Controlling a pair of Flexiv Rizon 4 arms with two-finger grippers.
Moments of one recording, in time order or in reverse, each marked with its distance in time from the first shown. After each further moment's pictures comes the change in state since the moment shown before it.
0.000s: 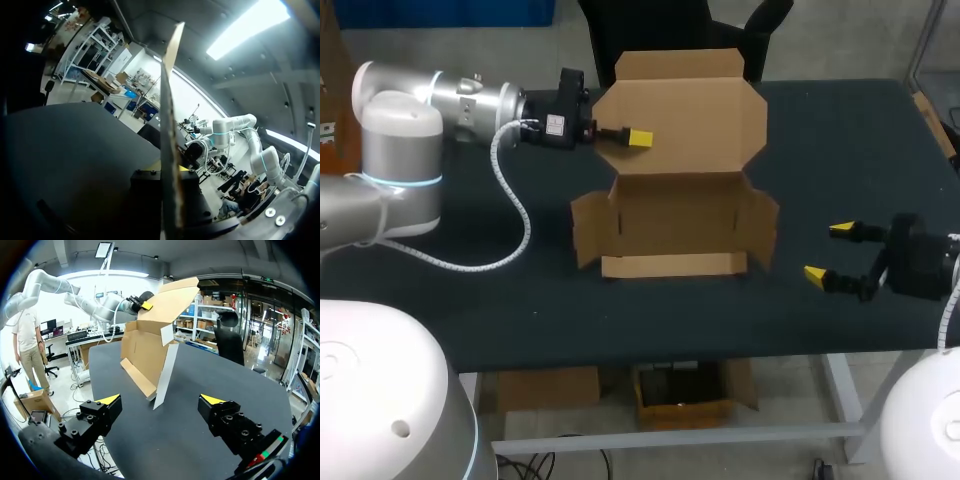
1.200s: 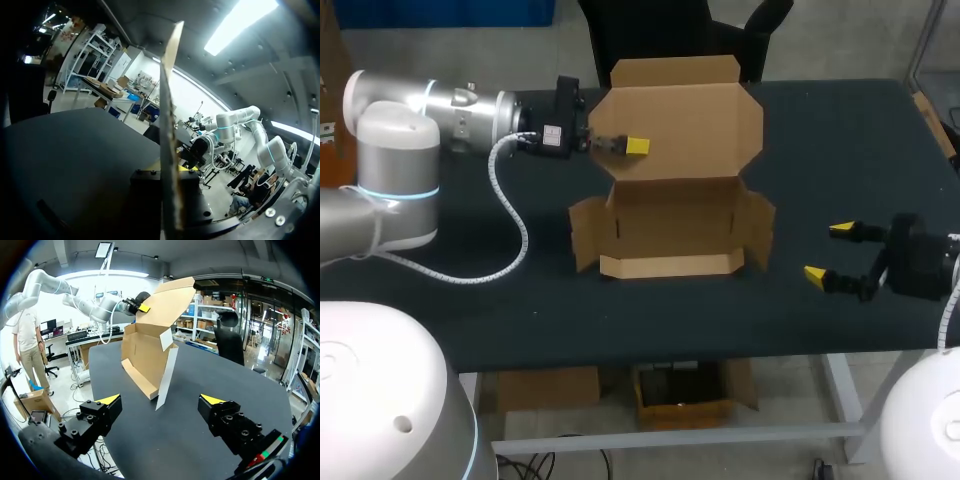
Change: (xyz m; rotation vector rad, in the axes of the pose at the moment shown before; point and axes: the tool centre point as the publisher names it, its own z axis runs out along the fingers) left arm 0.000 0.011 -0.004 0.009 -0.053 0.078; right arm 0.000 0.000 0.000 0.000 0.000 0.000
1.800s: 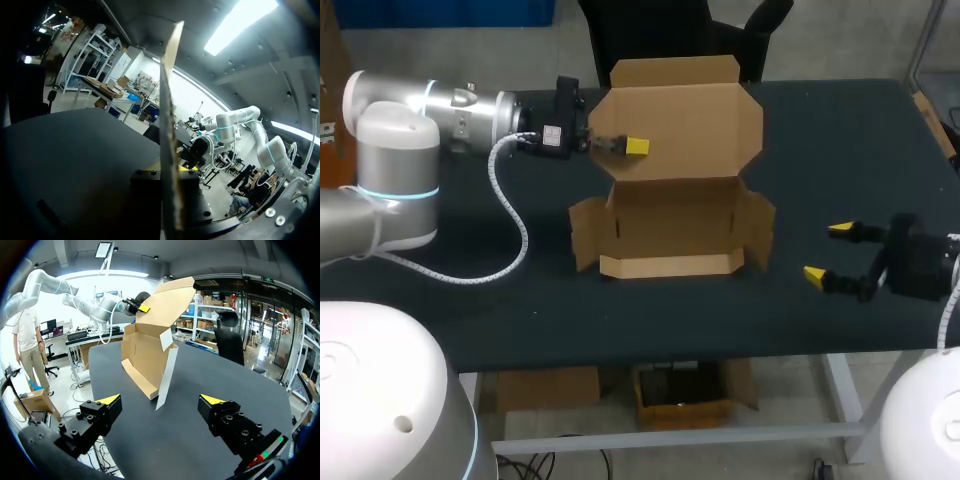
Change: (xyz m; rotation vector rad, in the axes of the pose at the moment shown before) left arm 0.000 0.000 0.000 0.000 0.000 0.000; right arm 0.003 0.001 0.001 -0.004 0.007 -0.008
